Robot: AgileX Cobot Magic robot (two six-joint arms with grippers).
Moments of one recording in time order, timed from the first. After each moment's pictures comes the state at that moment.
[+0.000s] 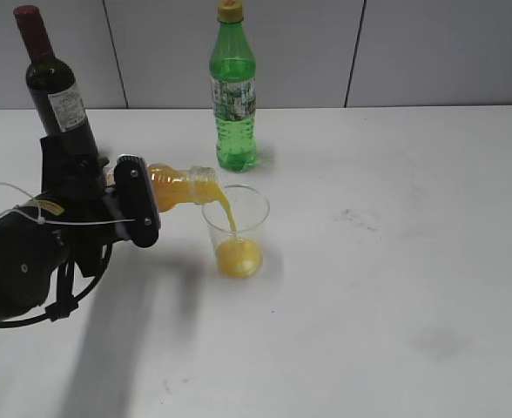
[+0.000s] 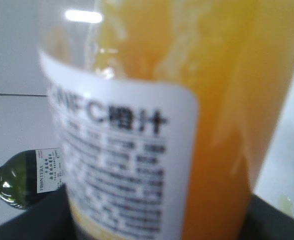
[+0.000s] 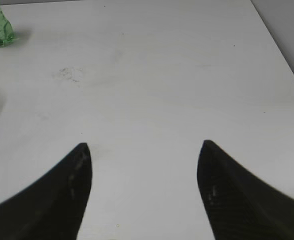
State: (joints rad) left arm -0.70 1.80 -0.58 -0.86 -0.82 1.79; right arm -0.05 -0.01 -0.50 0.07 1.04 -0.10
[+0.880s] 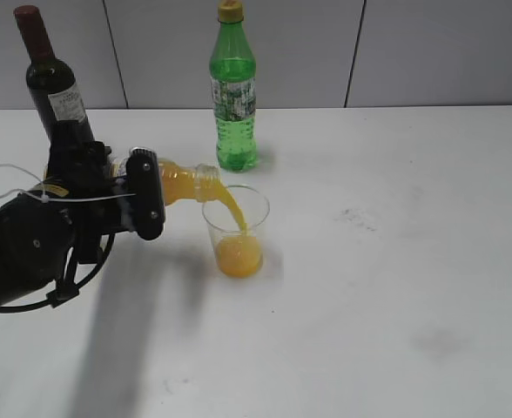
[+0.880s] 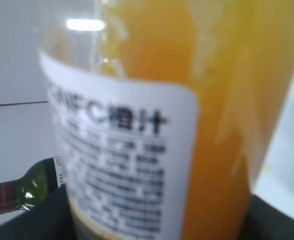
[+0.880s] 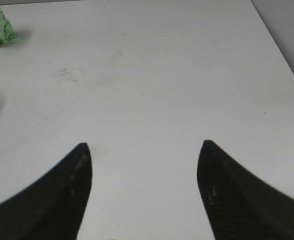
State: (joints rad) left arm -0.70 1.80 -0.64 -0.95 -0.80 1.99; right arm -0.05 -0.01 -0.50 0.07 1.04 -0.10
